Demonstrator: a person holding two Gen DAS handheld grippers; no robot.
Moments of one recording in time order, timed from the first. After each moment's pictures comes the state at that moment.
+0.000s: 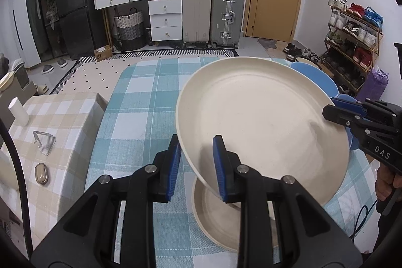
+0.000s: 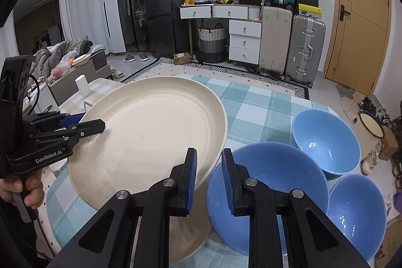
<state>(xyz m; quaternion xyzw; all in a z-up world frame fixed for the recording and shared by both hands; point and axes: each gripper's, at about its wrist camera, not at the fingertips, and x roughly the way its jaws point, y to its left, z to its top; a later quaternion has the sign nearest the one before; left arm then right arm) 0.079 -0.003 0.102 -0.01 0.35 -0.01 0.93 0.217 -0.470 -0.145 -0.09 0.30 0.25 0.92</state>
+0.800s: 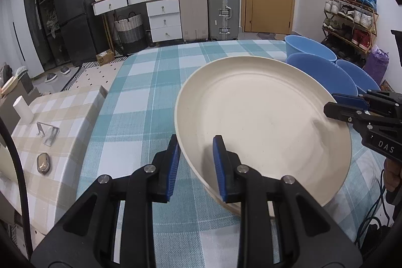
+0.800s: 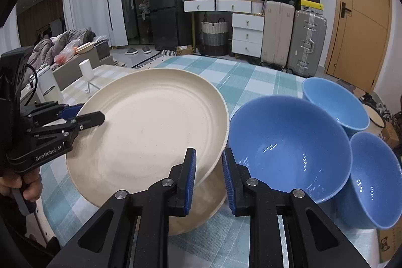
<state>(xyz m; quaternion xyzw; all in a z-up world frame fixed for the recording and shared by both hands) 0.033 -0.003 0.031 0.03 0.35 -0.01 0.94 0.159 -0.470 -0.211 -0.10 0.31 0.25 0.91</state>
